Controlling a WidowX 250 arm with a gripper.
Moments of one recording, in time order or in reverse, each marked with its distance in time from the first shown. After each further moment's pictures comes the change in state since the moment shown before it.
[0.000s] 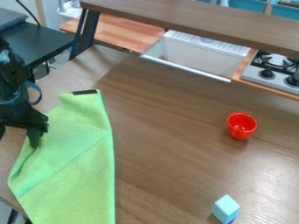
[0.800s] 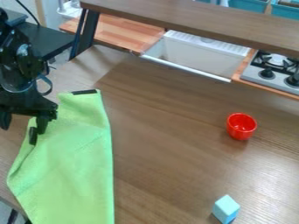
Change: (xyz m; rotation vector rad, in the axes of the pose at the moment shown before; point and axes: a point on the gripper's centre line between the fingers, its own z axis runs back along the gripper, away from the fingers) arm 0.025 -0.002 -0.009 0.063 -0.012 0.075
